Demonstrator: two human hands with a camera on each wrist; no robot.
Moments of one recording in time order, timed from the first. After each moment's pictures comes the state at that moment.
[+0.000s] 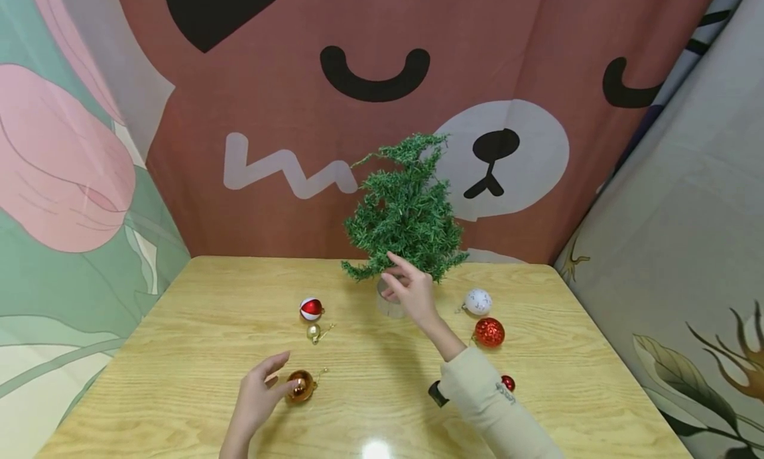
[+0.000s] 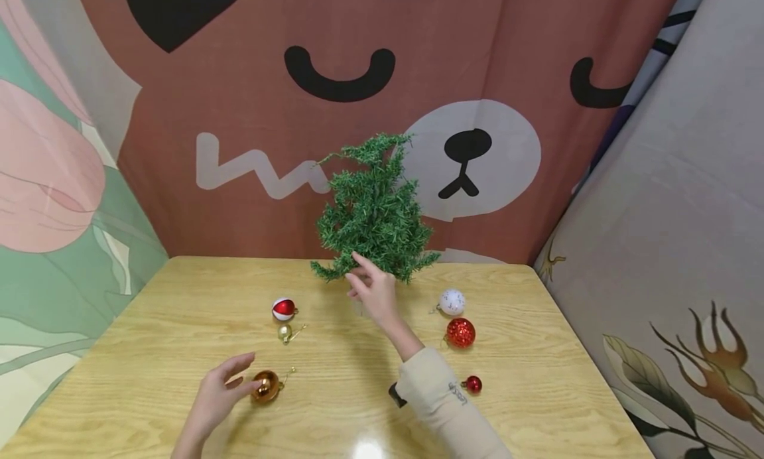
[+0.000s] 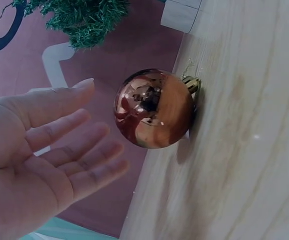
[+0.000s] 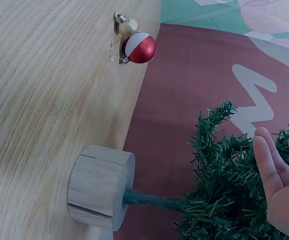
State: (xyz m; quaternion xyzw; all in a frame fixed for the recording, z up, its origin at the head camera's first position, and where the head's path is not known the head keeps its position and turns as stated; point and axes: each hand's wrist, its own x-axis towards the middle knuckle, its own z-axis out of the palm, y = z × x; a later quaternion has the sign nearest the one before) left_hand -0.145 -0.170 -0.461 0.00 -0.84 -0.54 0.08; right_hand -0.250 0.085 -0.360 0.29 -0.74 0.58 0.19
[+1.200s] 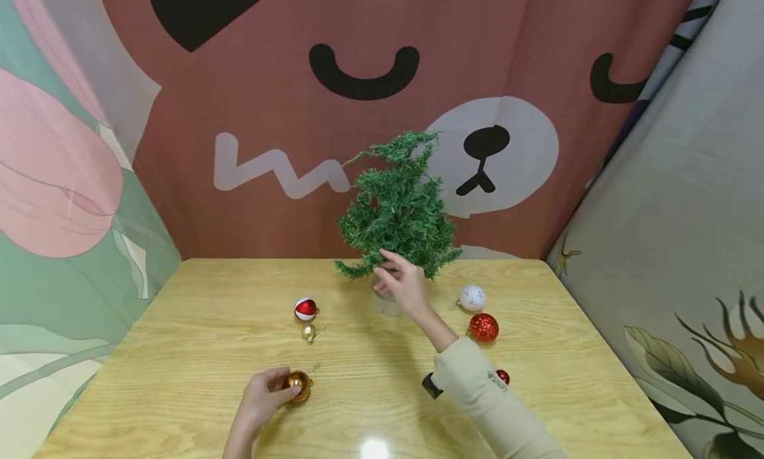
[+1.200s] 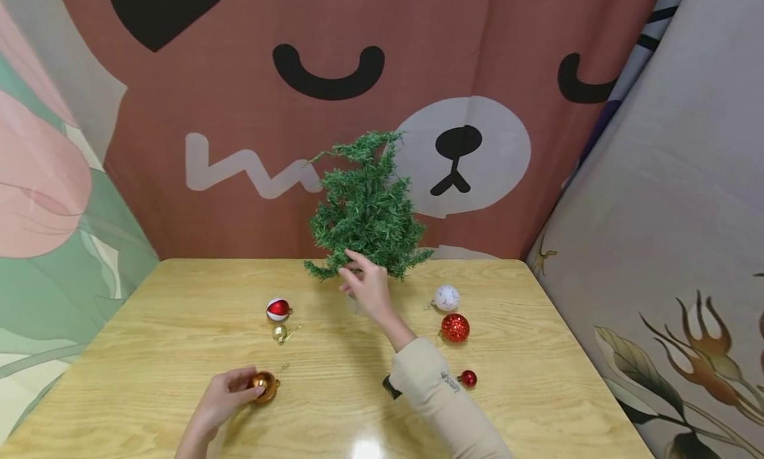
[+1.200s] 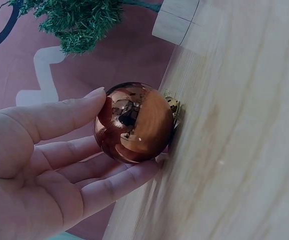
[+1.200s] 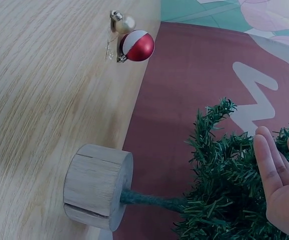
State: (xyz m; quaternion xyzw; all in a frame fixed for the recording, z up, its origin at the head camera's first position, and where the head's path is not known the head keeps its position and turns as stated) left_hand -0.151 -0.166 -0.472 0.05 -0.83 -0.56 -0.02; right_hand -0.254 0.083 -0.354 0.28 -0.75 0.58 0.17
